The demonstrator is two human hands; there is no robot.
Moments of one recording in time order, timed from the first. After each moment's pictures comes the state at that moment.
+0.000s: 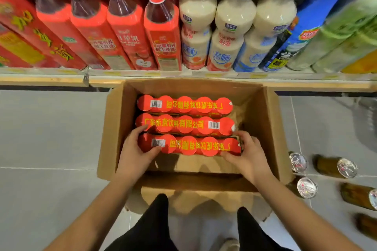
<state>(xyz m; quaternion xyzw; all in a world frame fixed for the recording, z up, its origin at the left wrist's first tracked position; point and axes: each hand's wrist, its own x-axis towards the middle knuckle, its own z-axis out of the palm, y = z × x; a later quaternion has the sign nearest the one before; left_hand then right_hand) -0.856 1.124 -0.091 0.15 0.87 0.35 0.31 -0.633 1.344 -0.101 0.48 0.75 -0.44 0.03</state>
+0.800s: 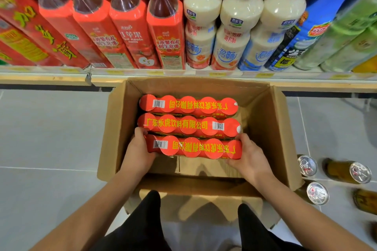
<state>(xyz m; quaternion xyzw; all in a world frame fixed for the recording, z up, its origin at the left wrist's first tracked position) -0.863 1.134 -0.117 0.17 0.91 0.23 0.29 -0.638 1.344 -0.124 0.44 0.79 -0.41 0.09</state>
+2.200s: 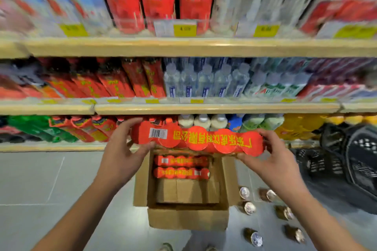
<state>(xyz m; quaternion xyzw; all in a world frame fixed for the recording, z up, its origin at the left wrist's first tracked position) -0.891 1.165 0.408 0.29 0.83 0.44 0.17 -0.615 1.395 0.406 0.43 0.79 -0.41 -0.18</state>
